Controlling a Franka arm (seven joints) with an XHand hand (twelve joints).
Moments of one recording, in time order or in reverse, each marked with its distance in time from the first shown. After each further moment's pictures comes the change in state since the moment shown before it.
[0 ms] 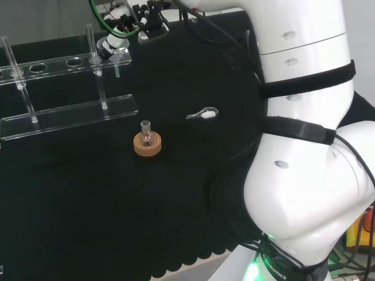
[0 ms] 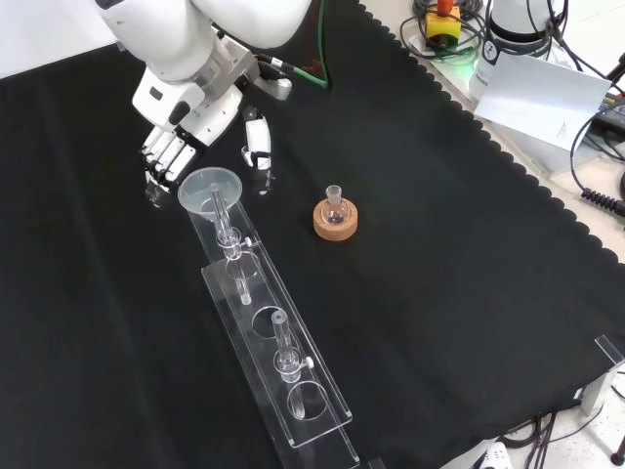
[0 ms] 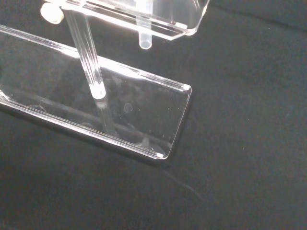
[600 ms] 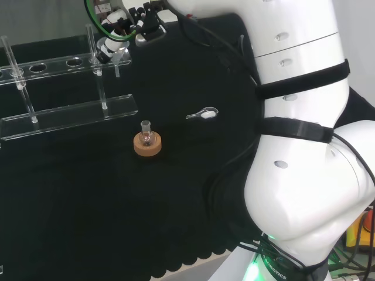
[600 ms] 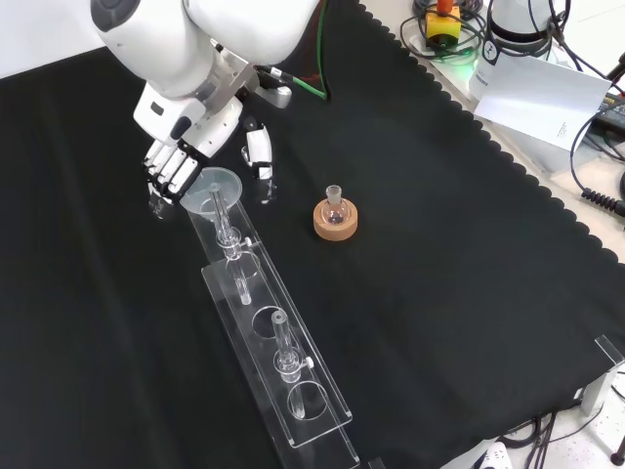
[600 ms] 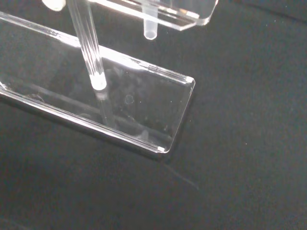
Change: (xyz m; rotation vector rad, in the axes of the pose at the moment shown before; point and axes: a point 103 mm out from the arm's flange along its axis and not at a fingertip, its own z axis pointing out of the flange) arm 0.006 0.007 0.007 0.029 -0.027 -0.004
